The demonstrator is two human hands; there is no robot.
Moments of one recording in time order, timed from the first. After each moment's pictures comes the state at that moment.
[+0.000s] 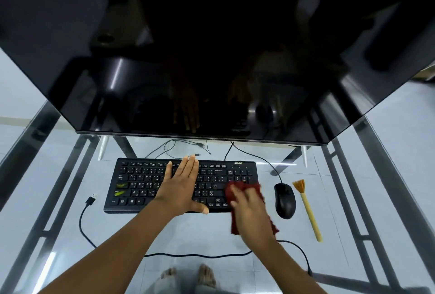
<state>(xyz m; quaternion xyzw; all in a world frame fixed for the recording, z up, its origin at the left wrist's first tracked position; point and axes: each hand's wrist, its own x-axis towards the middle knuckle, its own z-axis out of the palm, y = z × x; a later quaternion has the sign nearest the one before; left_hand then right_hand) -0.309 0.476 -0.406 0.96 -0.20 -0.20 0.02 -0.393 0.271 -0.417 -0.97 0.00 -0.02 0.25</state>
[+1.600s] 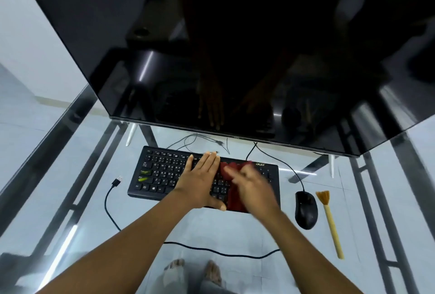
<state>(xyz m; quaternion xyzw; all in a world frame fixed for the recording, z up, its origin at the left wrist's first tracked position) -0.311 0.478 -0.403 0.96 -0.18 -0.19 0.05 -0.322 0.294 -0.406 -0.96 -0.12 0.04 0.25</state>
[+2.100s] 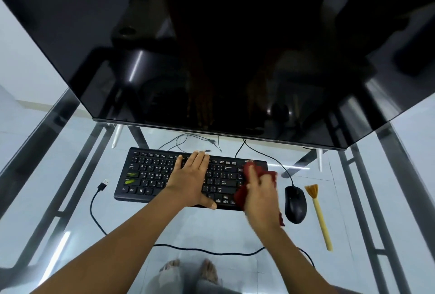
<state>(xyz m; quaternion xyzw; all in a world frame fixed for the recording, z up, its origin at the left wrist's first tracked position) -0.305 0.469 -0.401 0.97 -0.16 -0.20 0.03 -0.357 0.265 -0.423 -0.98 -0.07 -0.04 0.18</state>
